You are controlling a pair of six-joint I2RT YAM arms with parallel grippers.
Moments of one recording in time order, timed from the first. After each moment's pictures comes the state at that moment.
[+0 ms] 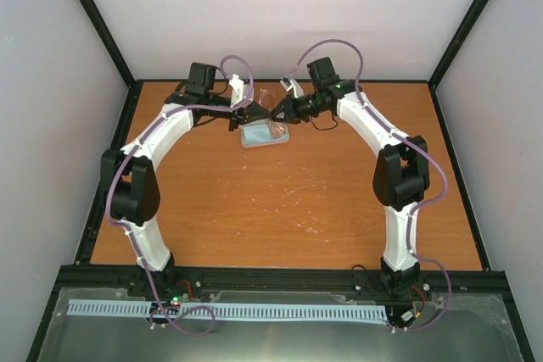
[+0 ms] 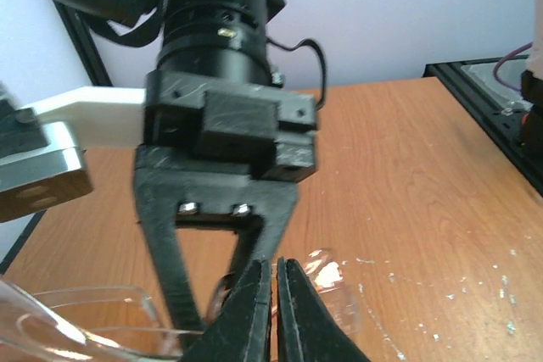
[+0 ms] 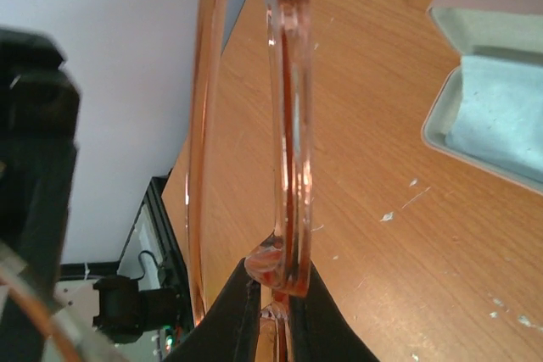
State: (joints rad) left arm -0.28 1.81 1.55 -0.48 1.21 0.83; right arm 0.41 2.06 1.88 -0.71 -0.90 0.29
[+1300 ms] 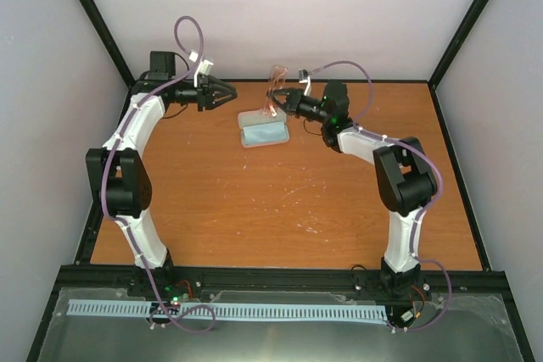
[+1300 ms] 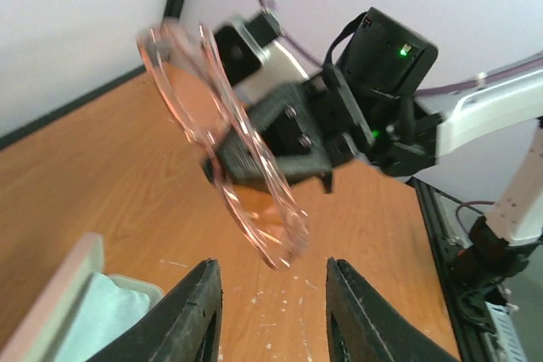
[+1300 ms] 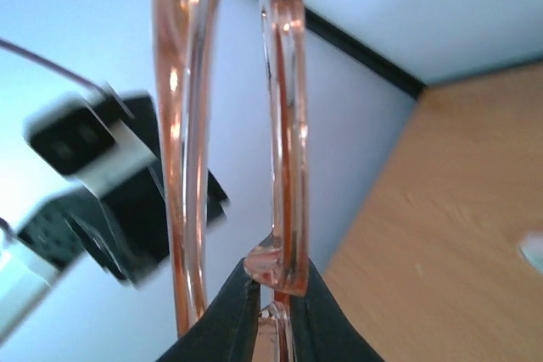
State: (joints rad) left arm -0.03 1.86 1.67 -0.53 1.32 0.33; right arm 0.41 1.95 1.30 0.61 -0.82 0.98
